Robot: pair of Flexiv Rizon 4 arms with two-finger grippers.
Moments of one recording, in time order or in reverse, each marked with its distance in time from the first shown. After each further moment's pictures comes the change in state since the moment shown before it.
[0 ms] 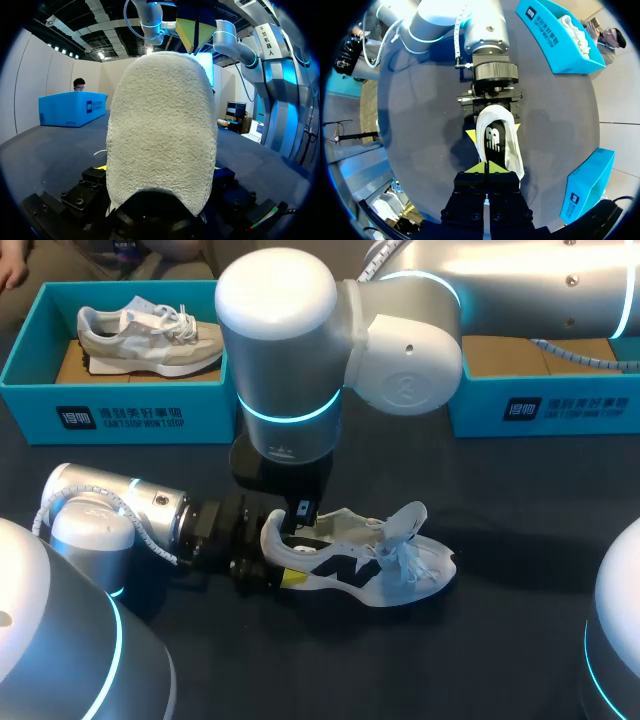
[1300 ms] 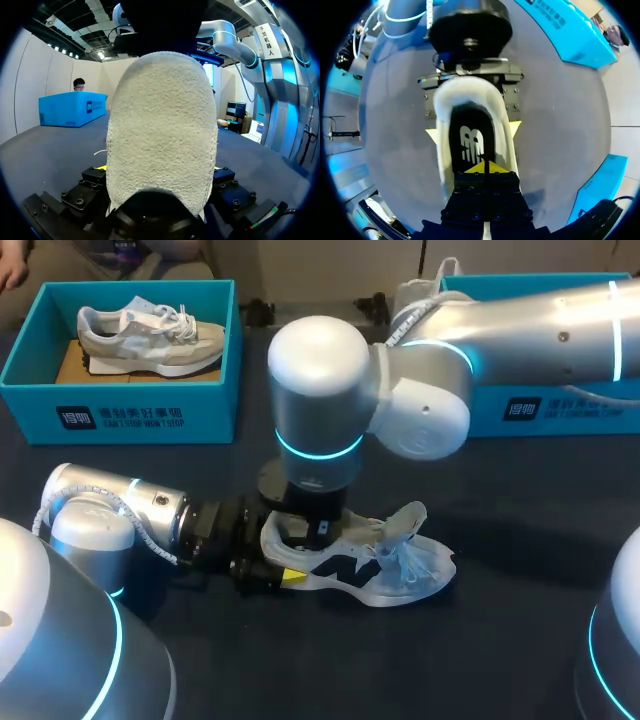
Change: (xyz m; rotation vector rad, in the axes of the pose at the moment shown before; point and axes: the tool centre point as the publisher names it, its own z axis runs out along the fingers) left arm 0.000 0.000 0.000 0.000 0.000 0.000; right arm -0.033 -0.006 0.100 -0.042 0.011 -0.017
